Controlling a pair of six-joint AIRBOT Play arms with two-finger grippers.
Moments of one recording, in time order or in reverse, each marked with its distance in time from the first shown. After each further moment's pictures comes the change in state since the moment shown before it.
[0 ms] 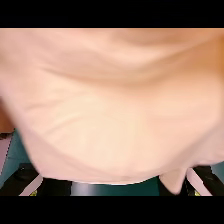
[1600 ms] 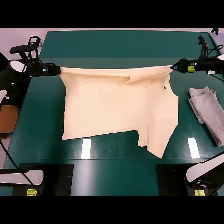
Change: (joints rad) left arm 0.229 -0.650 -0.371 -0.295 0.381 0.291; right arm 0.019 -0.930 -0.055 0.074 0.122 -0.151
